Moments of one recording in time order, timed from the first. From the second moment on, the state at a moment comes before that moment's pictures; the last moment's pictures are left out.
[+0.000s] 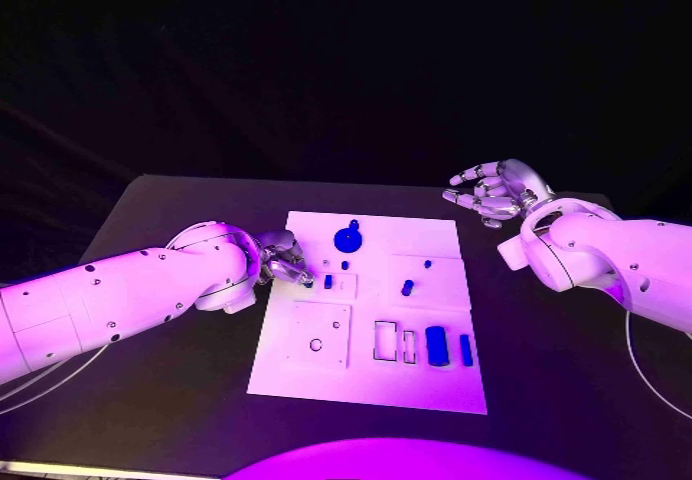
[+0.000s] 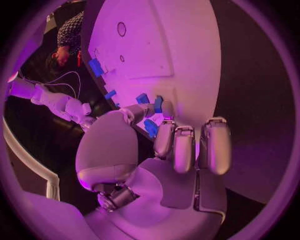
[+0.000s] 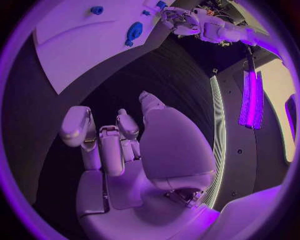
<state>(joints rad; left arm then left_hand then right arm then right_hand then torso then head) 1.14 -0.80 -0.02 1.48 -1.15 -0.02 -0.41 1.06 -0.20 0.74 0.09 0.44 0.95 0.05 0.73 0.71 1.43 -0.04 1.37 1.25 1.47 -0.08 1.57 1.31 0.07 1.46 0.03 1.45 1.31 1.29 -0.87 -0.18 1.43 -0.65 -0.57 0.11 1.36 -0.12 0.13 0.29 0.29 0.77 0.18 0.29 0.32 1.23 0.09 1.23 1.11 1.47 0.02 1.48 1.31 0.10 1.34 0.12 1.10 1.21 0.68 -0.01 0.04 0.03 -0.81</state>
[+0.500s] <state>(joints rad) 1.14 -0.79 -0.02 1.48 -1.15 -0.02 -0.42 1.05 -0.20 0.68 0.09 0.42 0.98 0.03 0.72 0.69 1.43 -0.04 1.37 1.25 1.47 -0.09 1.57 1.31 0.07 1.46 0.02 1.45 1.31 1.29 -0.87 -0.18 1.43 -0.65 -0.57 0.11 1.36 -0.12 0.13 0.29 0.29 0.77 0.18 0.29 0.32 1.23 0.09 1.23 1.11 1.47 0.02 1.48 1.31 0.10 1.34 0.12 1.10 1.21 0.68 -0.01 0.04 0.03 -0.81</state>
